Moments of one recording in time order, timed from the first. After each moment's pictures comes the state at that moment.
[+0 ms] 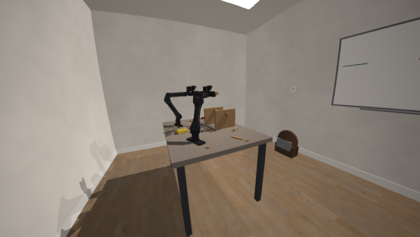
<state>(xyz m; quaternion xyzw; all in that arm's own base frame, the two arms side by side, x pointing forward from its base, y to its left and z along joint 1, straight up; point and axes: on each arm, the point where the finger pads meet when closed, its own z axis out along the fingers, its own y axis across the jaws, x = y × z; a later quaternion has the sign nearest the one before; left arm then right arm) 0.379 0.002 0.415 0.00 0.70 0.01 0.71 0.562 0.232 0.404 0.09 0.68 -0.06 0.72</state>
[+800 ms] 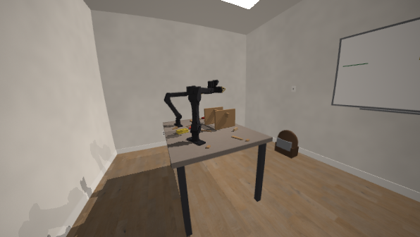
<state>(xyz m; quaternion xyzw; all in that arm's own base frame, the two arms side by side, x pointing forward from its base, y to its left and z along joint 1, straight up) 0.379 0.002 0.415 0.00 0.70 0.01 0.71 0.501 0.078 0.452 0.06 0.68 -0.03 0.73</state>
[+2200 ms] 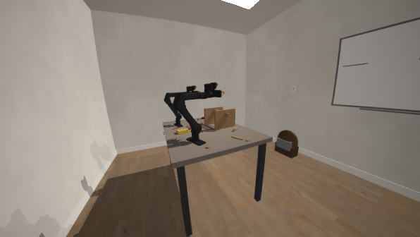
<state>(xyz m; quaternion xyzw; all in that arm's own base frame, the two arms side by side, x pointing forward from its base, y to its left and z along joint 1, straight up) 0.379 0.002 0.415 0.00 0.70 0.01 0.71 0.360 -0.017 0.411 0.03 0.69 0.01 0.73</state>
